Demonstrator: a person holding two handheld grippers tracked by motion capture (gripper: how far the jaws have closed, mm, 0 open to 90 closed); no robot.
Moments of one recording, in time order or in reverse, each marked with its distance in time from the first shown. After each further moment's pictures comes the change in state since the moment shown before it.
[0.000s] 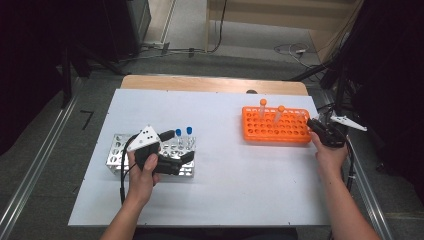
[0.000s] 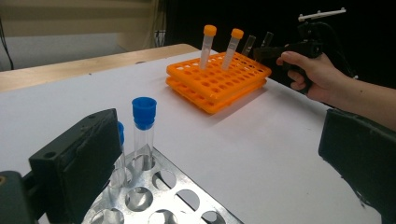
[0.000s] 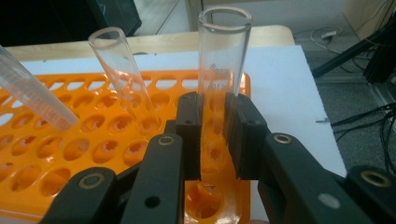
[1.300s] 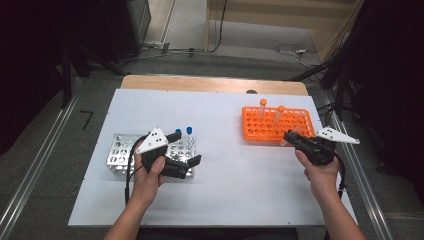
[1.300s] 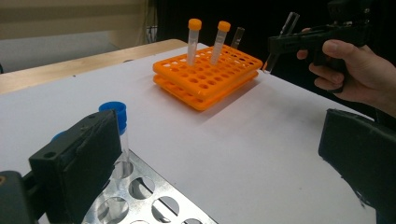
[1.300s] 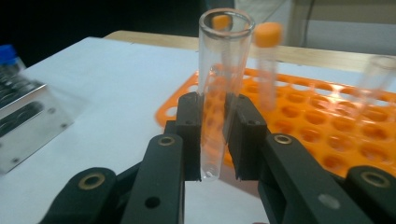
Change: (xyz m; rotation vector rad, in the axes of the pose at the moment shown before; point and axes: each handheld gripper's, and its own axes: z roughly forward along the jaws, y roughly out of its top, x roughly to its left) left arm -0.015 0.002 0.011 0.029 -0.025 0.044; right arm 0.089 -0.007 -0.063 0.000 0.362 -0.197
